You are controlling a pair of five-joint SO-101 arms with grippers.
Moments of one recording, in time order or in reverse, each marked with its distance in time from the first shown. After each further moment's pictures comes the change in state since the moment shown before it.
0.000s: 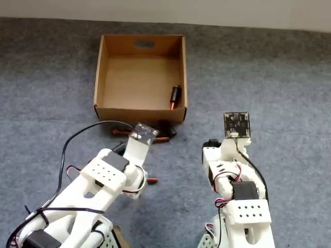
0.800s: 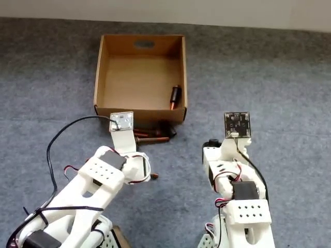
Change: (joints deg) left arm -2.3 0.0 0.0 -9.3 26.4; right arm 0.3 0.0 0.0 0.0 0.0
